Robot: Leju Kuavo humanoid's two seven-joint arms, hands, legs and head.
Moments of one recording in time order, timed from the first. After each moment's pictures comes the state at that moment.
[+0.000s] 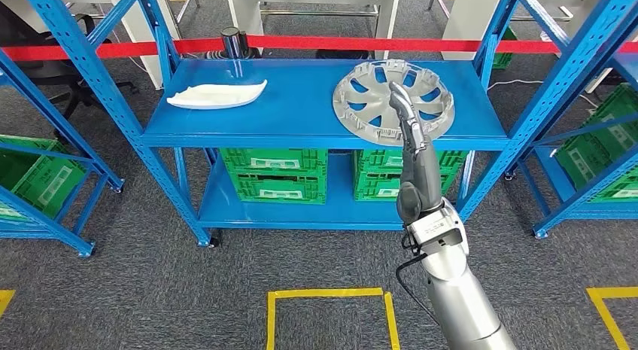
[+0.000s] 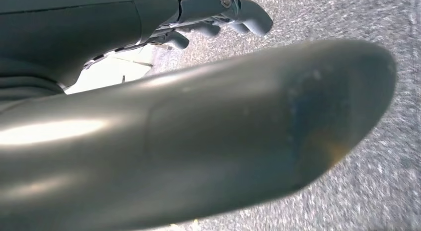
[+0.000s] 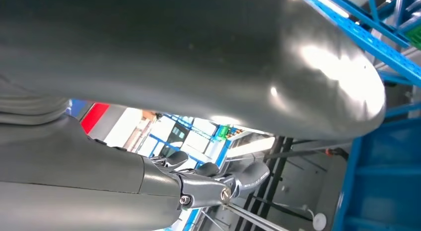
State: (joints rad) left arm -0.07 -0.20 0.76 -0.19 -1.14 0.33 0.14; right arm -0.28 0.01 0.13 -1.55 0.36 -0.09 -0.69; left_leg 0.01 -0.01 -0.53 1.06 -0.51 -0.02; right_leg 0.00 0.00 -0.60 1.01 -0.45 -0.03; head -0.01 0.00
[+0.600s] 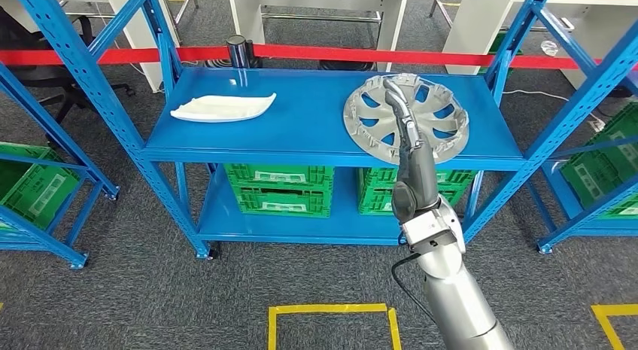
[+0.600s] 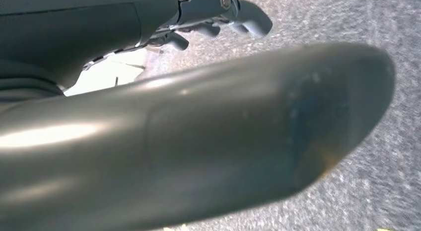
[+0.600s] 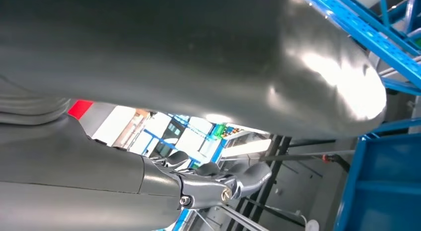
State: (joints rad) left arm -0.06 -0.20 0.77 -0.19 -1.14 0.33 0.12; right arm -0.28 0.02 0.13 -1.54 0.39 -0.10 -0.69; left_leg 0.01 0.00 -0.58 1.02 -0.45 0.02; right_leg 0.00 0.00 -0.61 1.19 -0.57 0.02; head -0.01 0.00
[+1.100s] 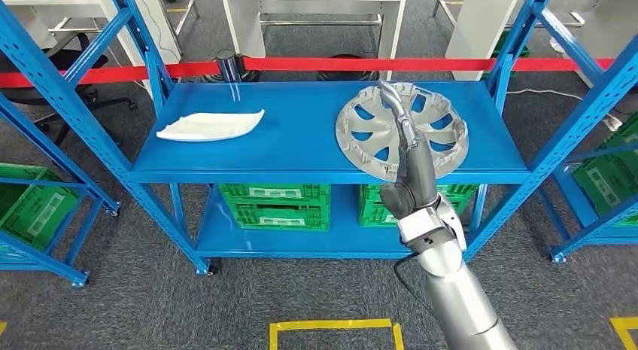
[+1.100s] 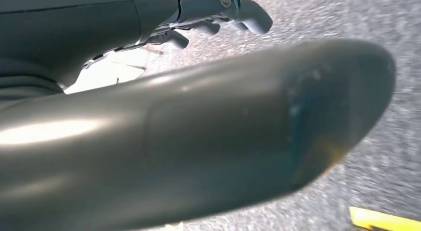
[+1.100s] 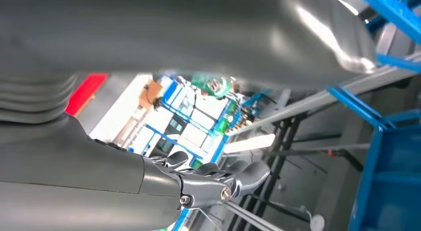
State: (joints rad) left arm -0.07 -0.20 0.77 -0.19 -1.15 0.32 0.11; right arm -0.30 0.02 0.13 -1.53 0.43 -0.10 -0.68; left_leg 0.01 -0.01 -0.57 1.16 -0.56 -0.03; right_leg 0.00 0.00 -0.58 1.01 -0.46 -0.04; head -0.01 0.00
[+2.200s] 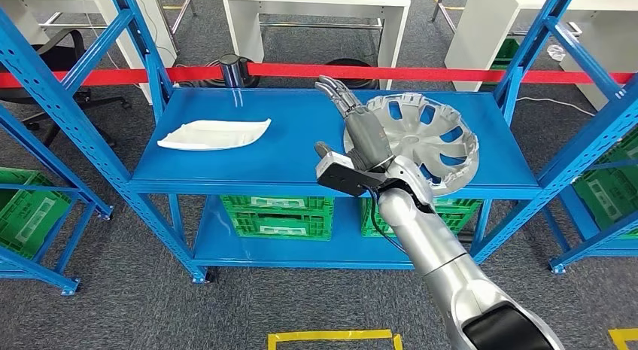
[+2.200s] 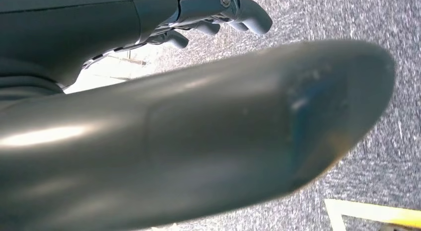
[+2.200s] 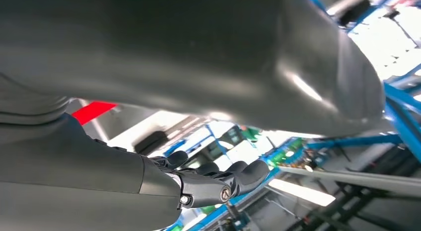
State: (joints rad) left arm -0.07 -0.21 0.78 -0.19 -1.19 0.28 0.06; right arm -0.62 0.03 0.24 -0.99 0.73 -0.18 -0.54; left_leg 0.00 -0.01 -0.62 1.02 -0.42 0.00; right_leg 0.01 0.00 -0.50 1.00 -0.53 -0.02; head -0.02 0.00
